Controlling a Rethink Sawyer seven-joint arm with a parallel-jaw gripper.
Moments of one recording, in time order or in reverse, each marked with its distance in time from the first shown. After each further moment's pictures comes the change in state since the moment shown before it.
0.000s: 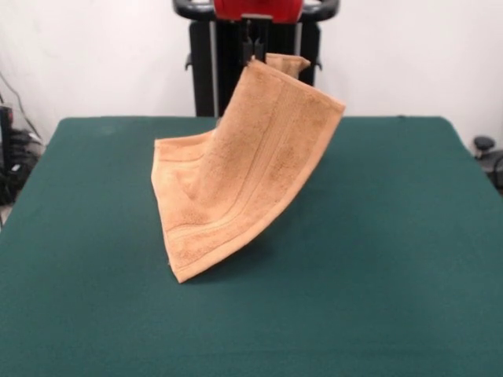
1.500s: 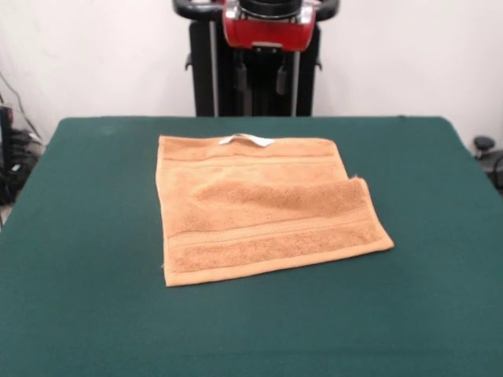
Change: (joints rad) arm 0.030 0.045 -0.015 0.048 0.024 -0.151 0.000
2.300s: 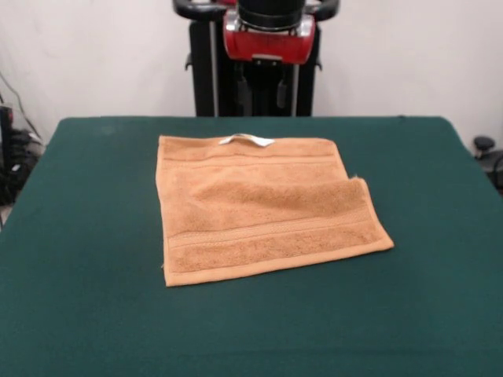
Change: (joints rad) arm 0.013 0.031 -0.016 0.009 0.032 -0.076 0.000
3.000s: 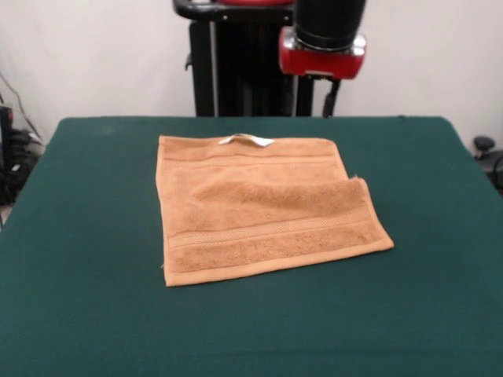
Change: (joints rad) arm 0.163 0.077 -0.051 -0.028 0.053 0.001 0.084
